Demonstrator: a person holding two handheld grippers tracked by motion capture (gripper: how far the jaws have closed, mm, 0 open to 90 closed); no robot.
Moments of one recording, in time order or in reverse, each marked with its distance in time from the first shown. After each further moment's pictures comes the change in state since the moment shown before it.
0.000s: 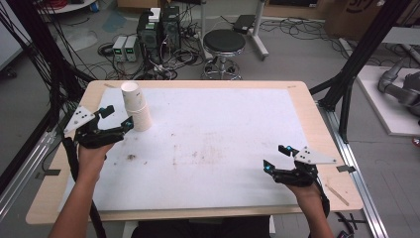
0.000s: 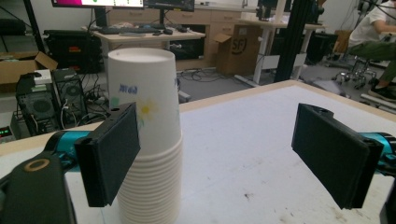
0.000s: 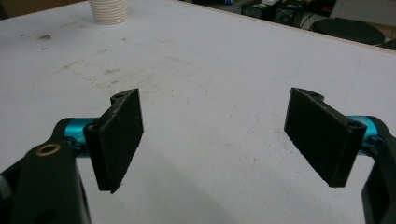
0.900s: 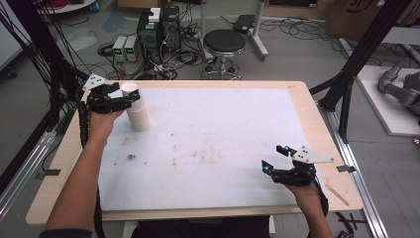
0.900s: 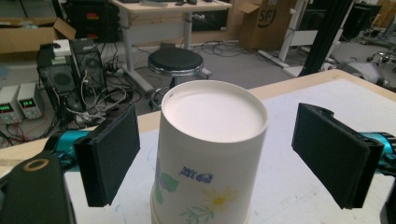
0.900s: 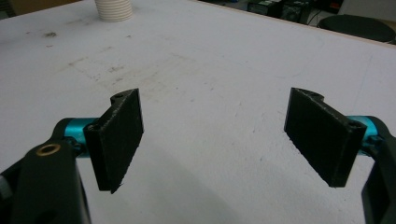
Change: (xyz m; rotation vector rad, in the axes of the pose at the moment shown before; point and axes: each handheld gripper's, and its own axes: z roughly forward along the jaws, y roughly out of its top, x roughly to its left) left arm 0.042 0.030 0.076 0.146 0.082 -0.047; right arm 0.000 -0.001 0.004 0.007 0.022 0.002
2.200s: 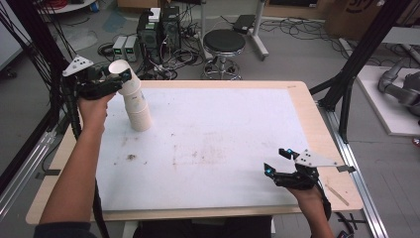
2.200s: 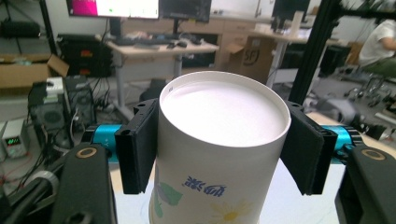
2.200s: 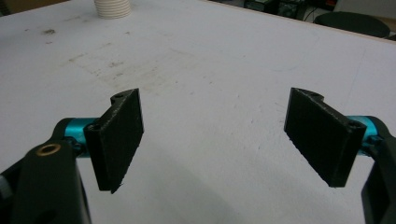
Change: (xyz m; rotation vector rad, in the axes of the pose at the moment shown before) left arm -0.001 0.053 -0.028 -0.183 -0.053 -0.005; right arm 0.003 -0.005 -0.009 0.007 -0.014 0.004
